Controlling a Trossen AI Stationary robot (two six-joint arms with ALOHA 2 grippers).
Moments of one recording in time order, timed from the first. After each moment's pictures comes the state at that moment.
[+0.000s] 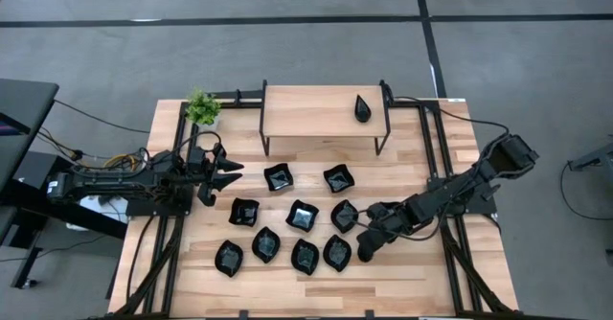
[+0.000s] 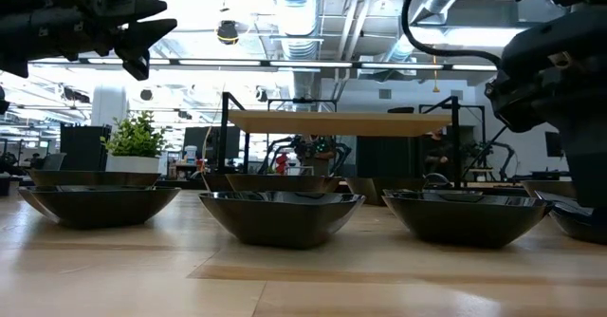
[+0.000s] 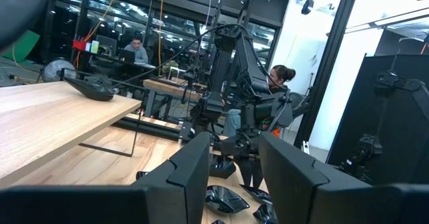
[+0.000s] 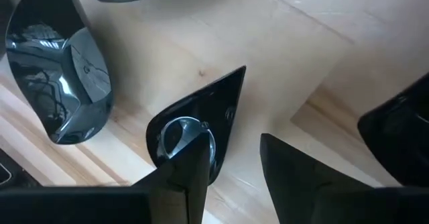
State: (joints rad) left arm 0.11 0.38 0.01 0.58 0.13 -0.25; right arm 0.49 1.41 0.63 -0.30 -0.05 1.56
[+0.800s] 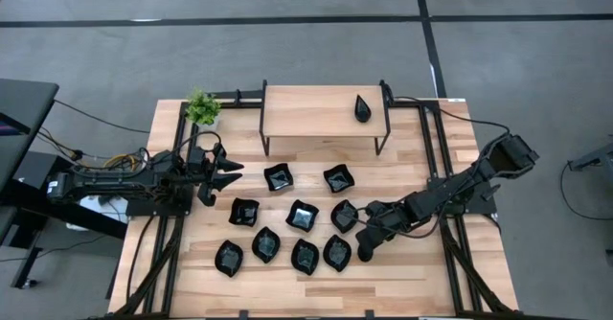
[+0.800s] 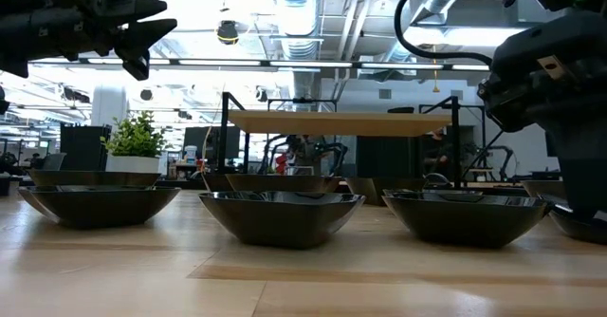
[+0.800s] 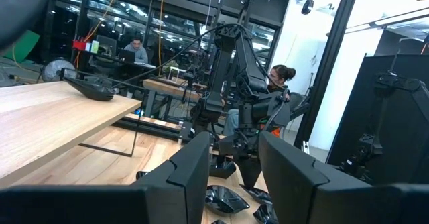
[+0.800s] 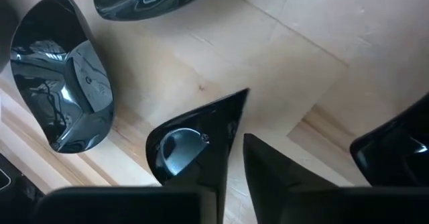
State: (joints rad) left arm 0.11 0.38 0.01 0.58 0.13 -0.25; right arm 0.46 1.41 0.63 -0.30 -0.05 1.52
